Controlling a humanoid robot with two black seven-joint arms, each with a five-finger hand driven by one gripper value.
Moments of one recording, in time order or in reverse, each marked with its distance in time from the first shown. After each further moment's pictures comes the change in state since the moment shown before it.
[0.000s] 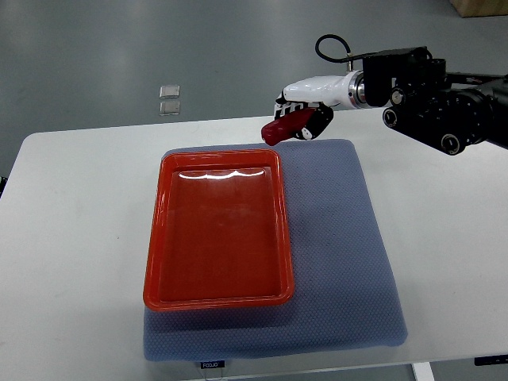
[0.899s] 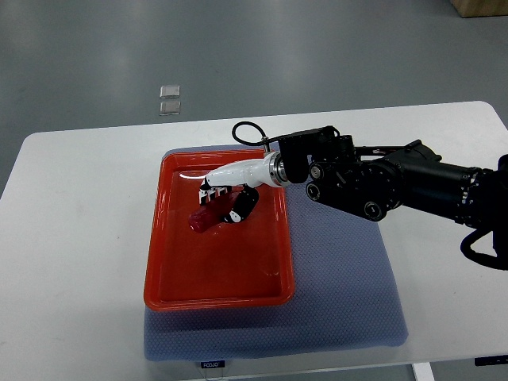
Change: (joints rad) left arm 0.000 0.000 0.000 0.000 0.000 0.000 0.000; right arm -0.162 0.242 0.024 0.004 -0.011 0.018 0.002
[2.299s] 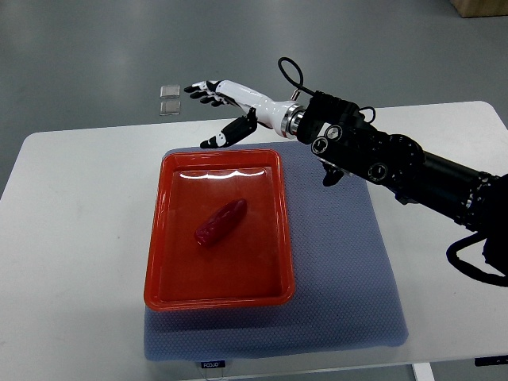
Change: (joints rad) left arm 0.000 0.000 0.000 0.000 0.000 0.000 0.000; right arm -0.094 -0.003 0.393 -0.081 0.412 -0.268 0.005
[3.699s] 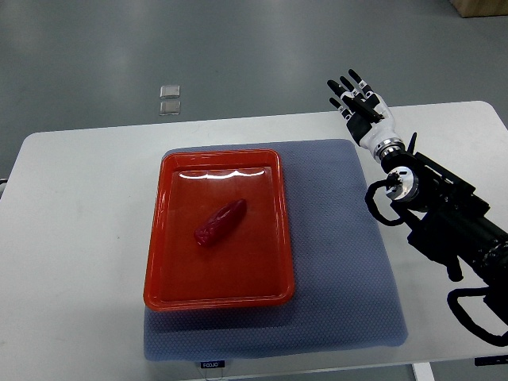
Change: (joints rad) left arm 0.000 0.000 0.000 0.000 0.000 0.000 0.000; right arm -0.287 -0.013 0.485 -0.240 0.773 0.160 0.108
